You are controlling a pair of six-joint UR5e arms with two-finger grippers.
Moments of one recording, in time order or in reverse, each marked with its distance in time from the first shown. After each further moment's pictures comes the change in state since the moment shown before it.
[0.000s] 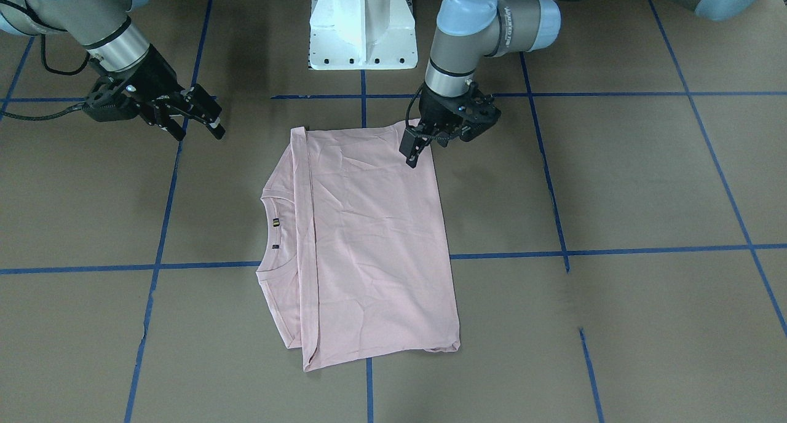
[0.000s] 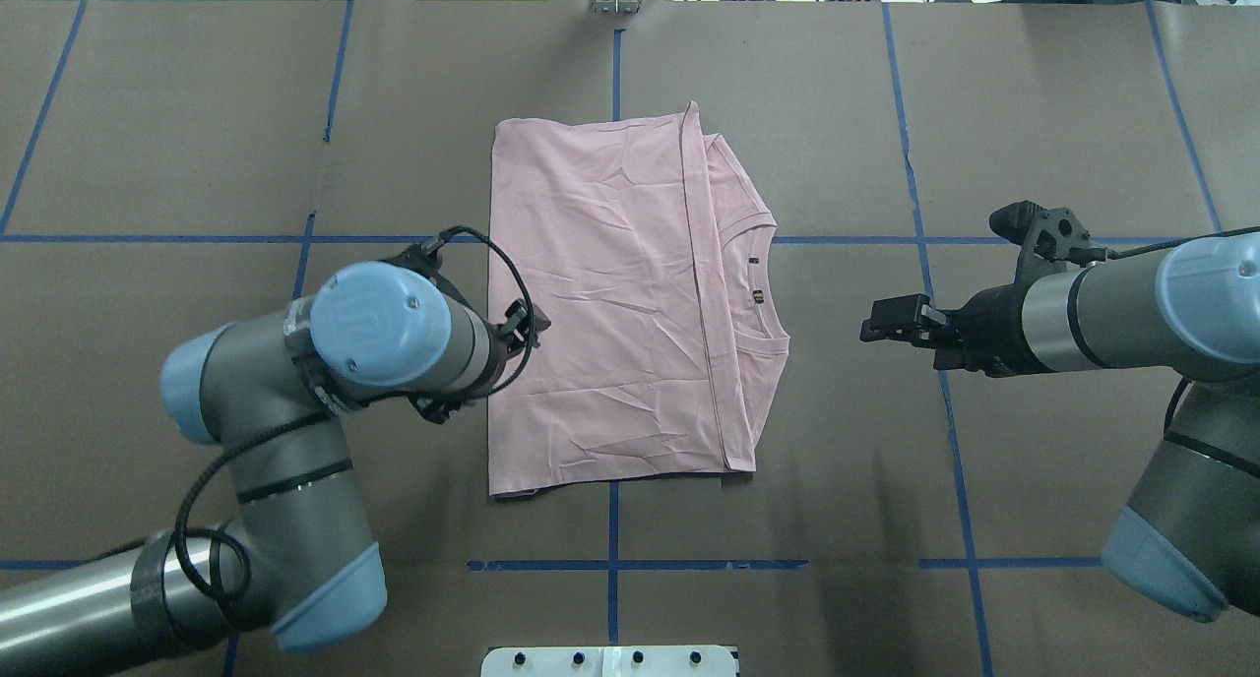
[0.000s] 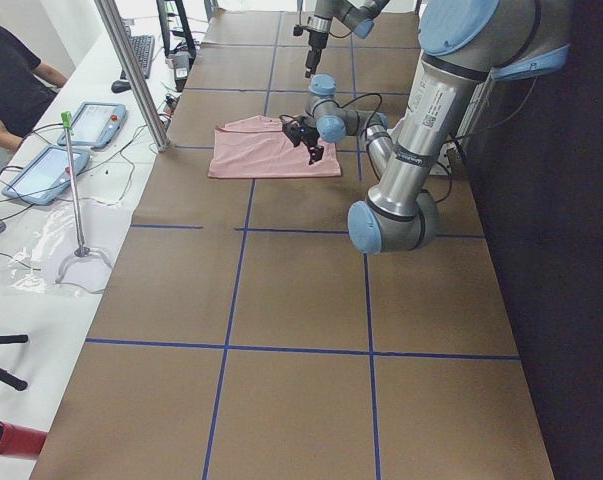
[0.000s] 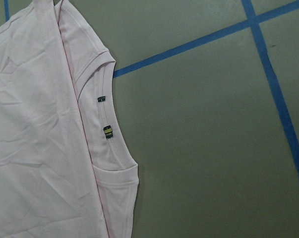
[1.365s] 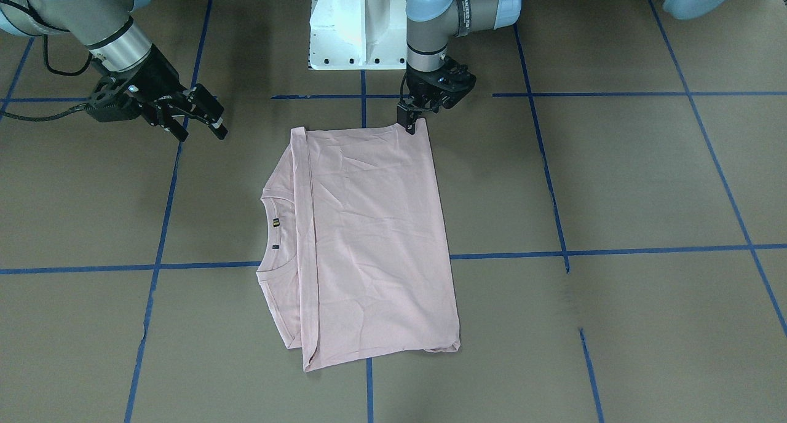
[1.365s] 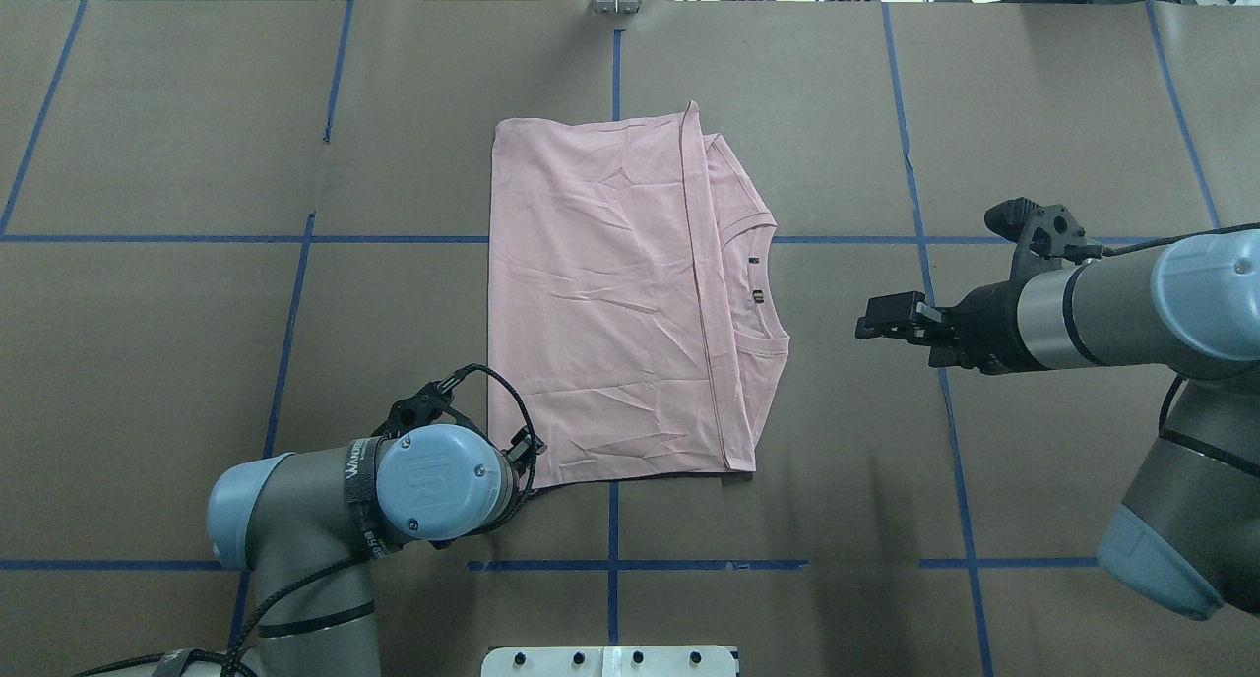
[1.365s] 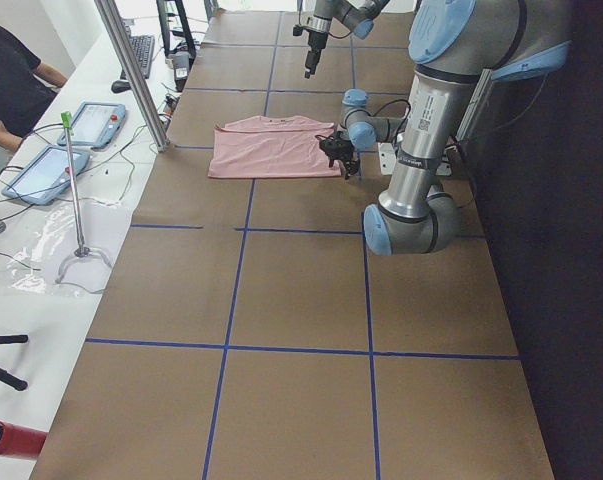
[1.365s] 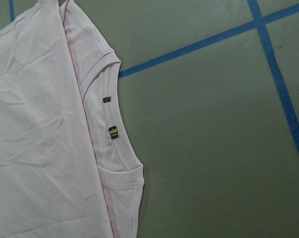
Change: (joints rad) left arm 0.156 0.032 0.000 0.088 0.074 -0.138; right arm 0.000 0.010 0.000 -0.001 -0.002 -0.001
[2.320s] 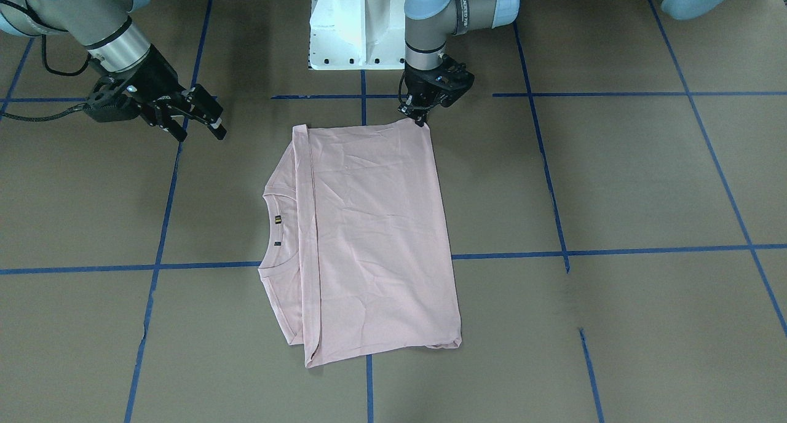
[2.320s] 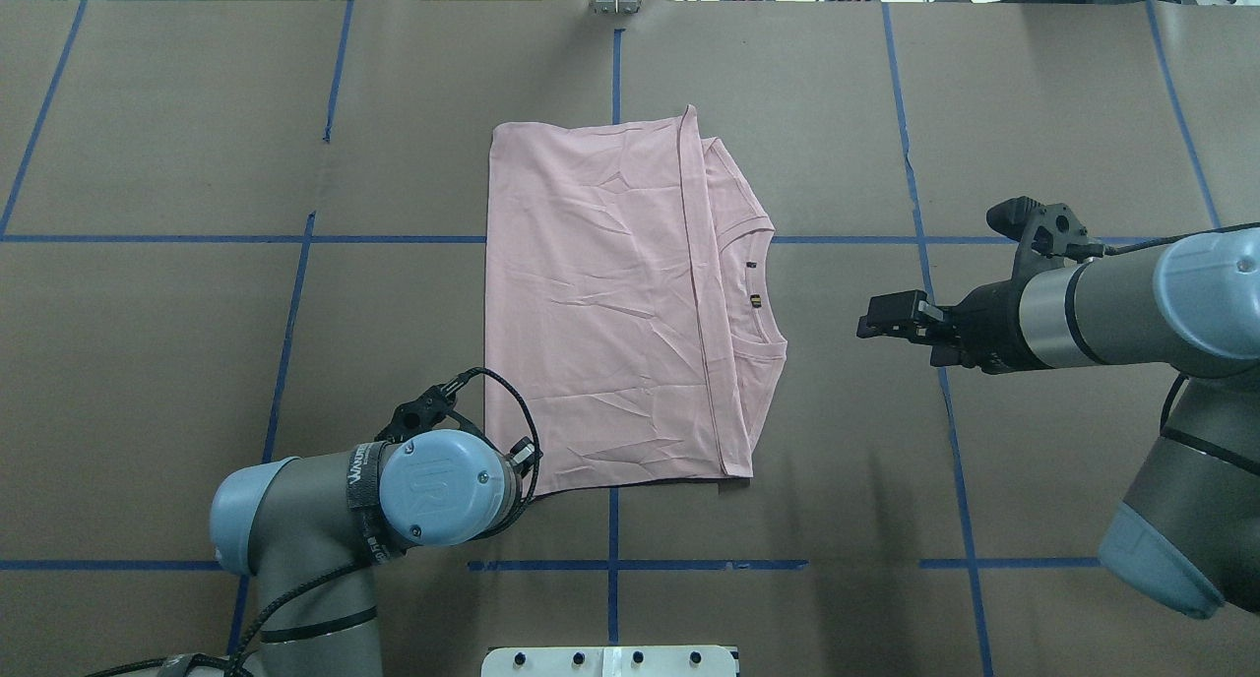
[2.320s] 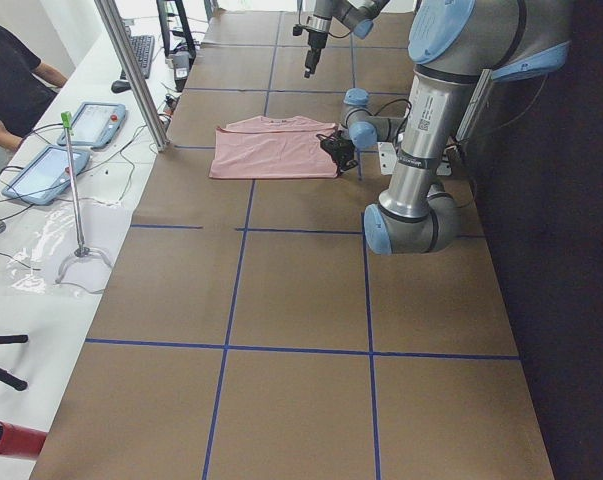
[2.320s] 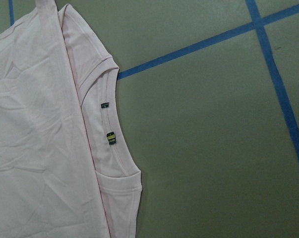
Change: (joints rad) left arm 0.007 -0.004 -0.004 0.000 0.006 0.001; right arm 0.003 -0.001 0.000 0.000 0.003 0.000
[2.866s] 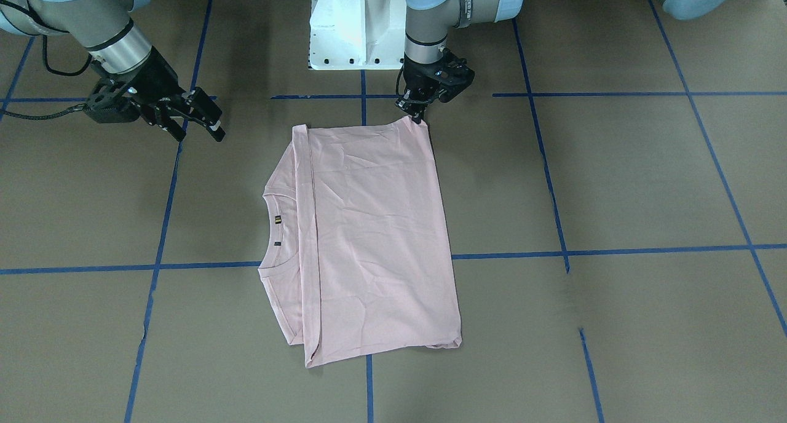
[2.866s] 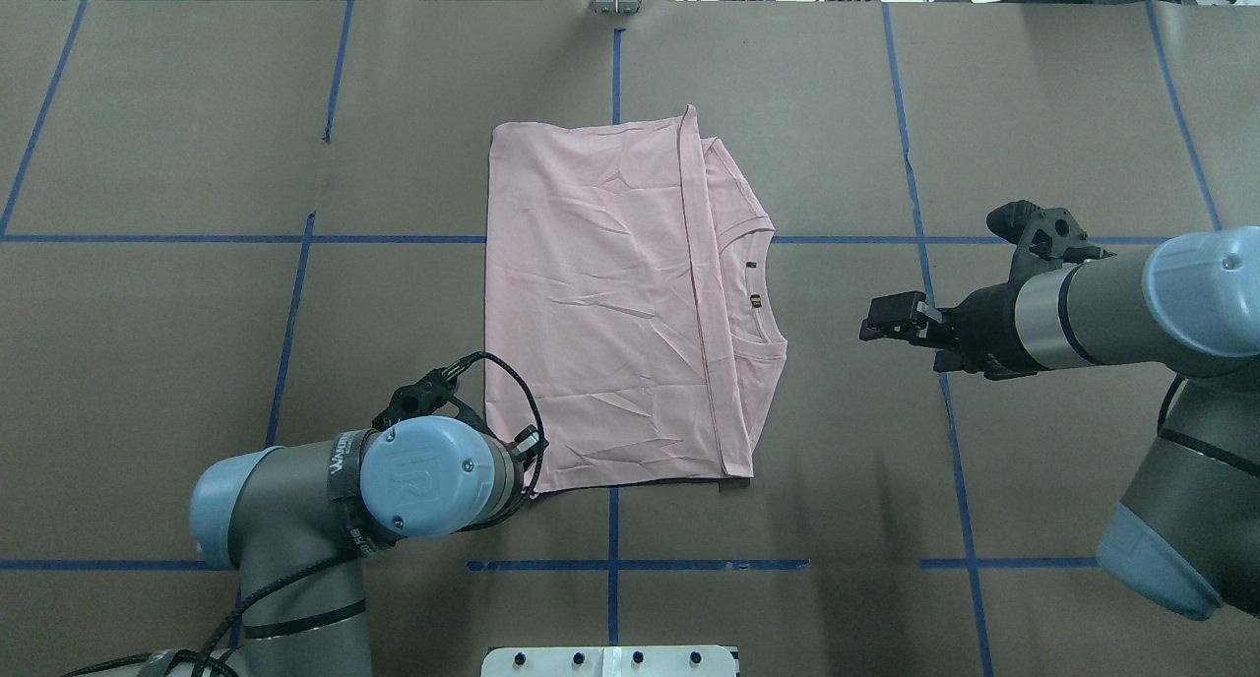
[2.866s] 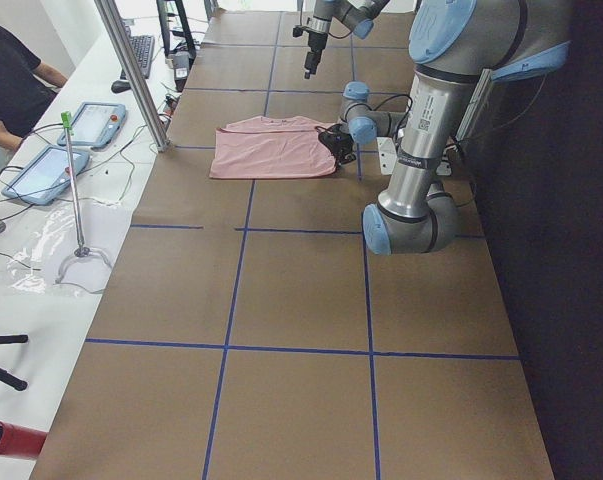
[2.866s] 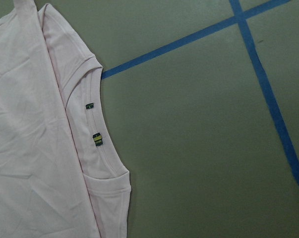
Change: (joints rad) left arm -0.024 0.002 -0.059 0.000 -0.001 0.076; right arm -0.010 0.013 0.004 -0.073 0.000 0.054
